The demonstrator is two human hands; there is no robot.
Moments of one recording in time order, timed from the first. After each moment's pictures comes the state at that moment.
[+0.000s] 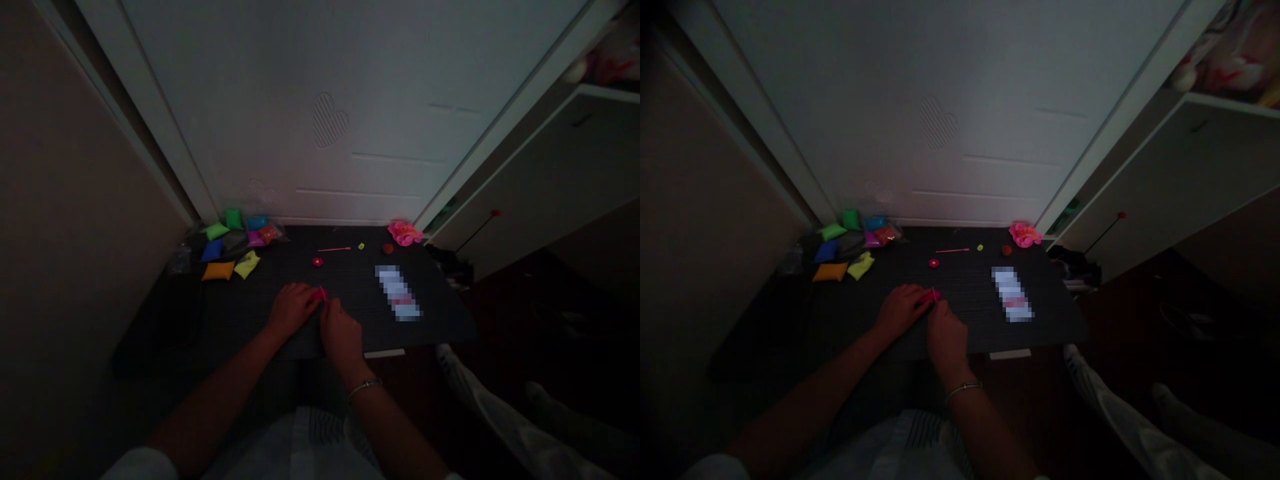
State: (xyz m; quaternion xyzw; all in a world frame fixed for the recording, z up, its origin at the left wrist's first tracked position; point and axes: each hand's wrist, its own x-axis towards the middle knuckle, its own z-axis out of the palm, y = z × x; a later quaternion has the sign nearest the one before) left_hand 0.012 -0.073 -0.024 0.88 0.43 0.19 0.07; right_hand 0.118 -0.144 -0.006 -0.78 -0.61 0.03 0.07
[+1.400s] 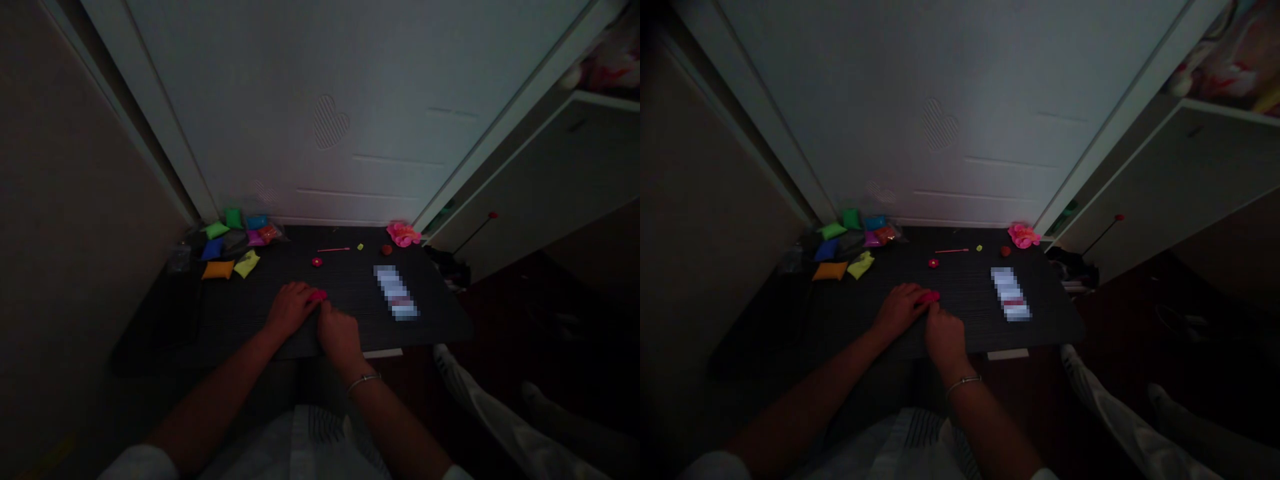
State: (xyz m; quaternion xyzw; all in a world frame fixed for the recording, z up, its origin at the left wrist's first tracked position) left_hand 0.011 -0.074 -0.025 0.88 0.43 0.18 0.07; right_hand 0.121 -0.142 -0.004 -0.73 -0.68 0.04 0.00
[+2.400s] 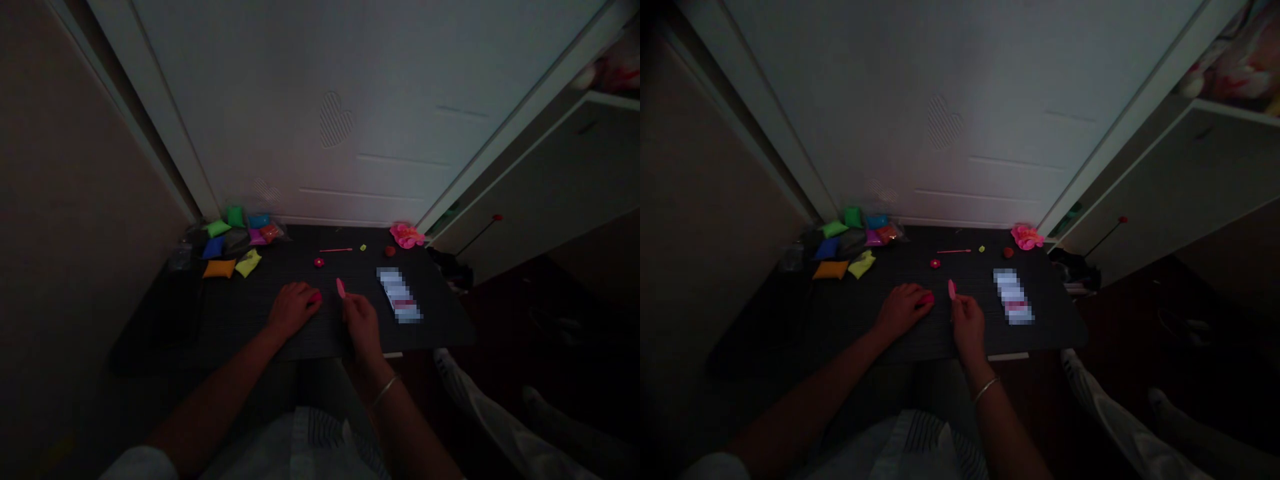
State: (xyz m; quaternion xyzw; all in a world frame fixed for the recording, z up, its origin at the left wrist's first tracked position) left_hand 0.010 -0.075 -0.025 0.87 0.43 0.20 0.10; right_hand 0.160 -0.136 -0.014 -0.69 -0.37 0.35 0.51
